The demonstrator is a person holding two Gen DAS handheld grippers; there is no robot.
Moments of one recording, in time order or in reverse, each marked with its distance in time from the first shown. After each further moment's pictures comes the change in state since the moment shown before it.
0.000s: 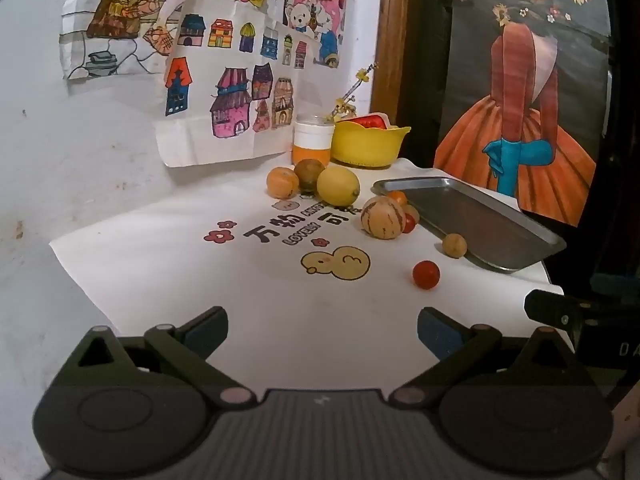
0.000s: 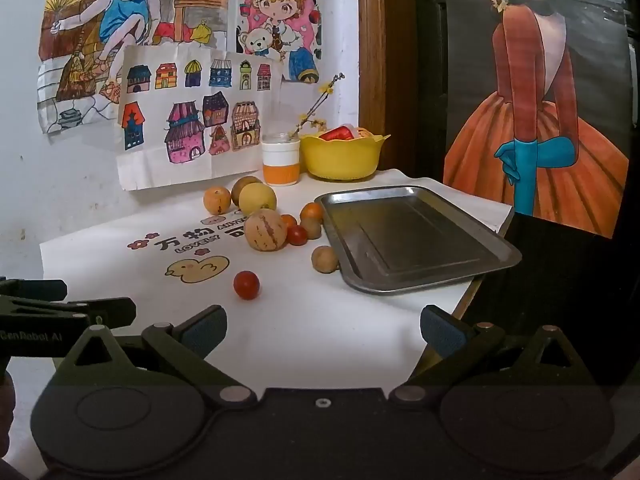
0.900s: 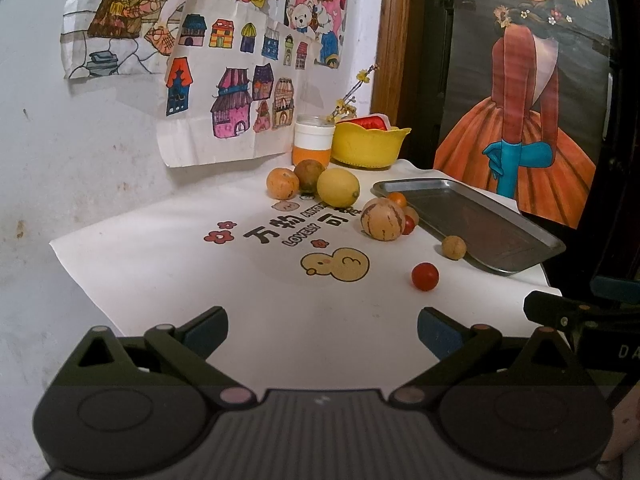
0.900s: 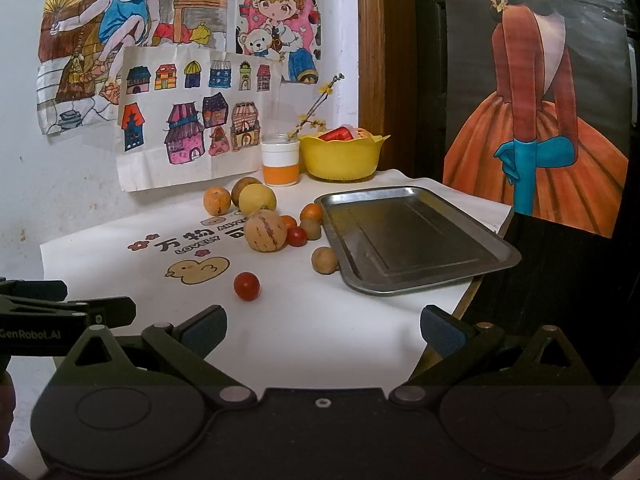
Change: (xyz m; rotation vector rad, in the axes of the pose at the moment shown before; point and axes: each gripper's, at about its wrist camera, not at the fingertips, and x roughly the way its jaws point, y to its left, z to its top) left arm -0.003 0.002 0.000 -0.014 -0.001 0.000; right arm -0.001 -0.001 0.001 0.001 0.000 0.007
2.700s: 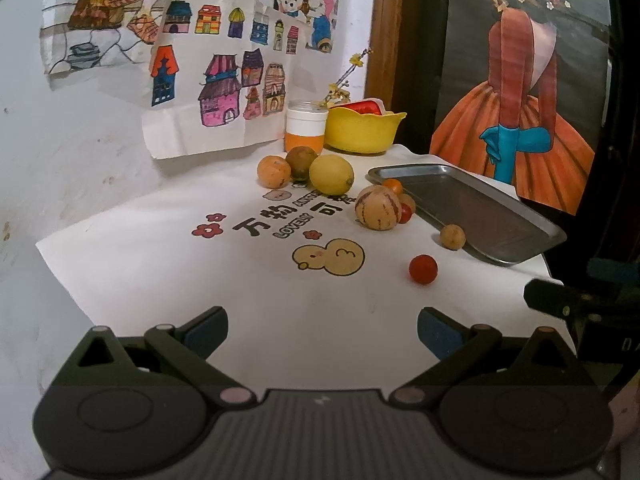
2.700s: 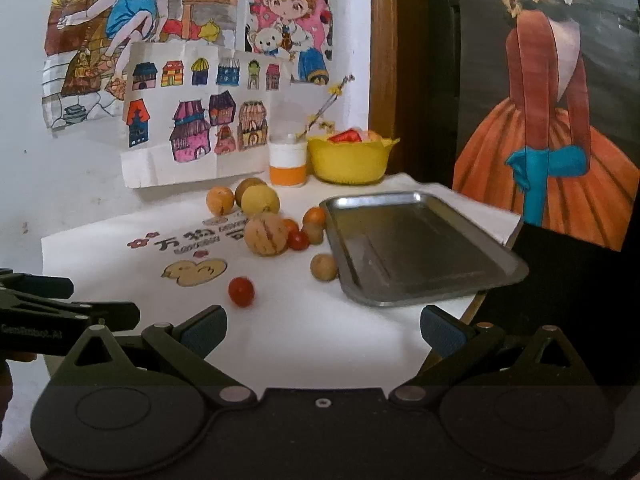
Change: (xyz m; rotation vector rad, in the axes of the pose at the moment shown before) left arm 0.014 -0.005 0.007 0.018 0.052 -0.012; right arm 0.012 -0.008 0.005 -0.048 -0.010 0.024
